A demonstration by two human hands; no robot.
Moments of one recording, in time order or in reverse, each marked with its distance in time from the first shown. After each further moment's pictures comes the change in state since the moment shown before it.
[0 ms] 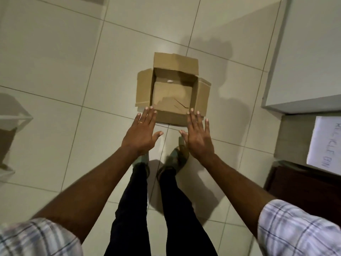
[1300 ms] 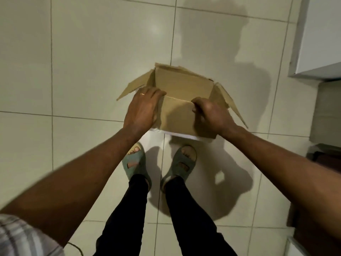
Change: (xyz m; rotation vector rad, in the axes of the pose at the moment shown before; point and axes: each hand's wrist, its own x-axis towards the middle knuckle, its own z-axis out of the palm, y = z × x) left_hand 0.184 0.001 0.100 -0.039 0.235 0.202; right_hand 0.125 0.108 0.099 0.443 -0.037 -0.044
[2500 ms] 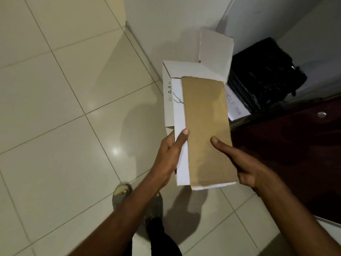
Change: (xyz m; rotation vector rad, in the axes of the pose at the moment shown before) left_hand 0.021 0.454 -0.236 -1.337 -0.630 -0.121; right_hand -0.393 0.025 -0.297 1.775 0.337 0.834
